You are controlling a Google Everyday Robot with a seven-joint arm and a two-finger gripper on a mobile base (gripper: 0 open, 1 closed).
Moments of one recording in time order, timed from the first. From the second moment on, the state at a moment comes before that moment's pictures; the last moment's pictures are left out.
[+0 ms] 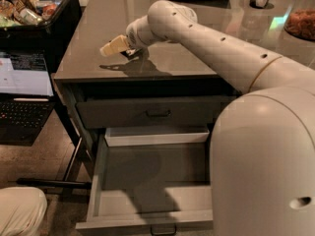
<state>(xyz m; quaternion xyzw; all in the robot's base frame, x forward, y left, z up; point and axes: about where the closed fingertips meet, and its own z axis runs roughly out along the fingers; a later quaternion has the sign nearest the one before) 0.819 0.102 0.863 -0.35 0.79 0.18 0.46</state>
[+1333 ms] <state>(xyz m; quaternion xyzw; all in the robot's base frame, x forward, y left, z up) 0.822 0.105 0.843 -0.35 0.80 0.19 0.44</state>
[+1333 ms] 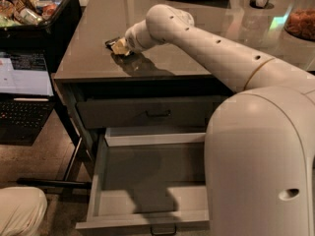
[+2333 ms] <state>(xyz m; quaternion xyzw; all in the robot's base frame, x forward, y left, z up) 0.765 0.088 0.869 -0.41 0.77 0.21 0.45</state>
